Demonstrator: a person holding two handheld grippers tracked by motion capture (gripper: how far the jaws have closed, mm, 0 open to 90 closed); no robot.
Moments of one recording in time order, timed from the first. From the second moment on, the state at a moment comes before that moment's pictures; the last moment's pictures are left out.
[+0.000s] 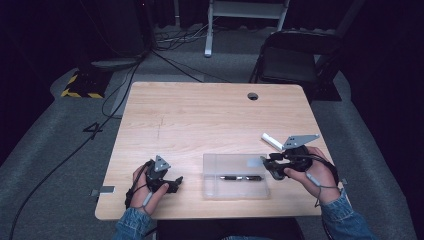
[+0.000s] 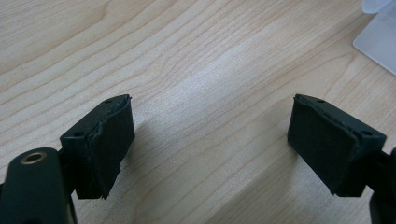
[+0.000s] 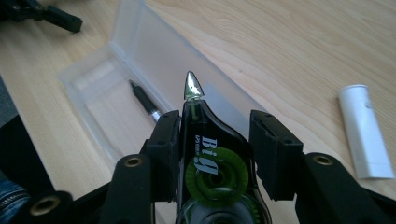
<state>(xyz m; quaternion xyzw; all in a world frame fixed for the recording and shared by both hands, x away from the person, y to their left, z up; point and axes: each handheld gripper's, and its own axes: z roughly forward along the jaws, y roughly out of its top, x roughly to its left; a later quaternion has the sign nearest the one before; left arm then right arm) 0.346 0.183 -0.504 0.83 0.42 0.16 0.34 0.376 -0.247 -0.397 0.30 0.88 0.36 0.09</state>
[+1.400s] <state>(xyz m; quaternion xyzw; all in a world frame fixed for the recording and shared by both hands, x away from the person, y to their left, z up) 0.346 0.184 -0.504 0.83 0.42 0.16 0.34 0.371 -0.196 -0.439 0.23 0.92 0.32 0.04</state>
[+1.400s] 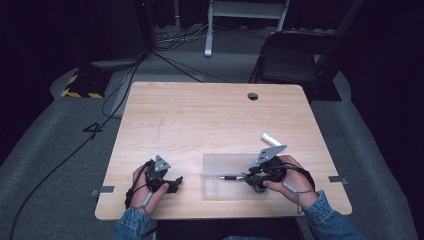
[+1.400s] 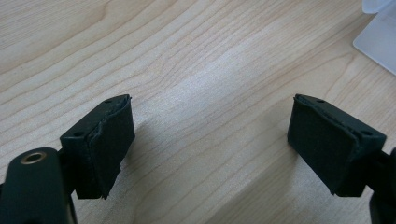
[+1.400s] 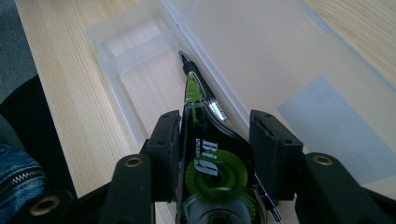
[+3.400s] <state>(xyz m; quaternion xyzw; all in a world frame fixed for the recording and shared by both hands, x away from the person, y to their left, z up) 0.346 0.183 -0.504 0.83 0.42 0.16 0.34 0.370 -0.193 -0.446 0.23 0.91 0.33 0.01</state>
